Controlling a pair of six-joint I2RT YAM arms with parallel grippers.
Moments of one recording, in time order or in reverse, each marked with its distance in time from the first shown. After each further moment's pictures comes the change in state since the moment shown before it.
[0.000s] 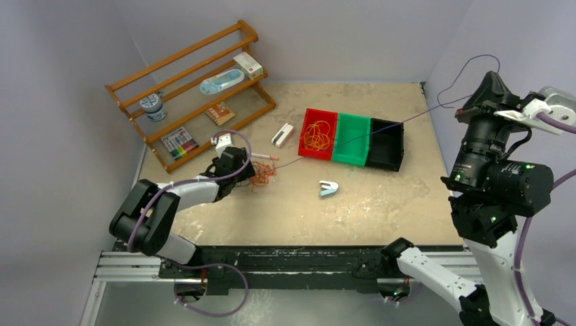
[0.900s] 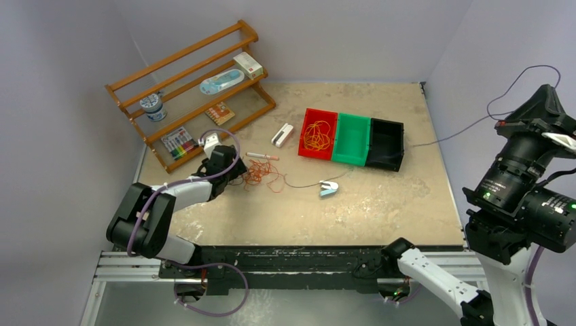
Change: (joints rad) left arm 0.112 -0.032 -0.030 0.008 0.010 -0.055; right arm 0.000 -0.060 0.018 0.170 0.107 -0.183
